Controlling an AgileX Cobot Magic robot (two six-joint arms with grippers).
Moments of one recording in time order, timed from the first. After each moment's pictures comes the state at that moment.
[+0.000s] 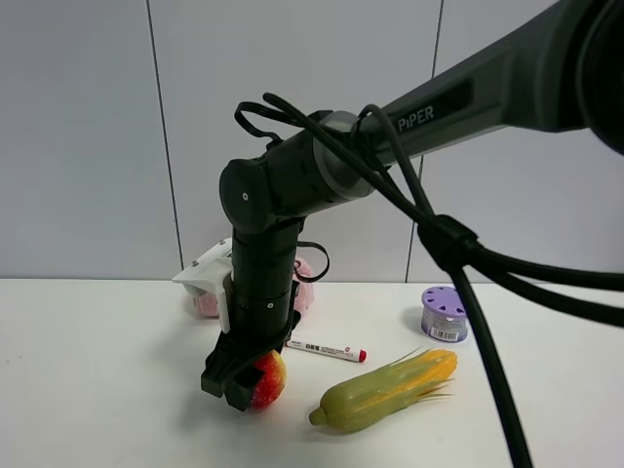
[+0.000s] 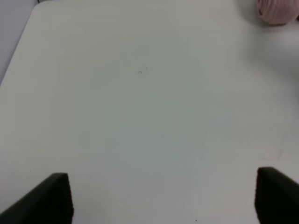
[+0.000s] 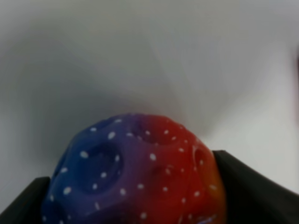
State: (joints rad) left arm 0.09 0.00 -0.51 0.02 1.05 0.04; right arm 0.82 2.34 -1.81 -0.01 0.90 -0.40
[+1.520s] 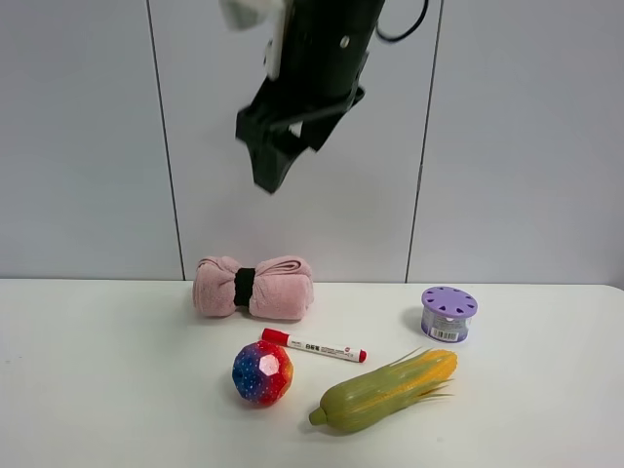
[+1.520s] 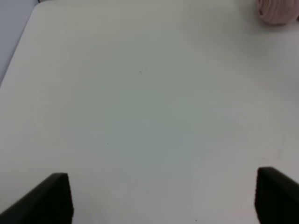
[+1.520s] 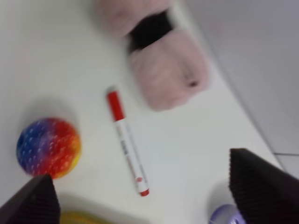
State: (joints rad) left arm 0.09 0.00 -0.51 0.02 1.05 0.04; right arm 0.81 1.84 -1.81 -0.21 1.01 -0.26
